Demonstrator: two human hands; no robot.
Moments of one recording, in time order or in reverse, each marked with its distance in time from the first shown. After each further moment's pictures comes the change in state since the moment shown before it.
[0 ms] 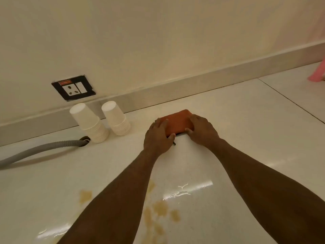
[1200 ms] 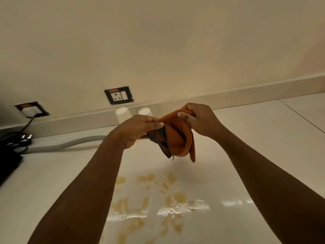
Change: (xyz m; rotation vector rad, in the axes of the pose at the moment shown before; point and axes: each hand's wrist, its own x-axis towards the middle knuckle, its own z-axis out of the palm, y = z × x) left_hand -0.108 -0.019 -0.204 -0.762 -0.173 -0.164; right_hand -0.052 -0.136 -0.102 0.466 0.089 -0.458
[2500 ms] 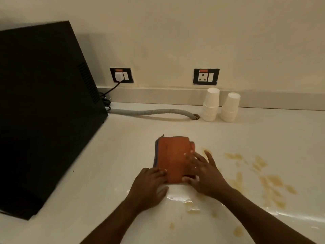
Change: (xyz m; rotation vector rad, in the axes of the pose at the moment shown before) left_hand -0.249 -0.320 -0.137 1.060 0.354 0.382; right_hand -0.140 -0.137 0.326 -0.603 -0.492 -0.164
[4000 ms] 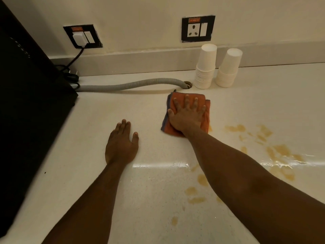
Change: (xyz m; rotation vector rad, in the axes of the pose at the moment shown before) left_hand 0.072 -0.102 0.047 -0.059 -0.126 -0.557; right_hand 0.159 0.035 0.033 0.039 -0.092 0.634
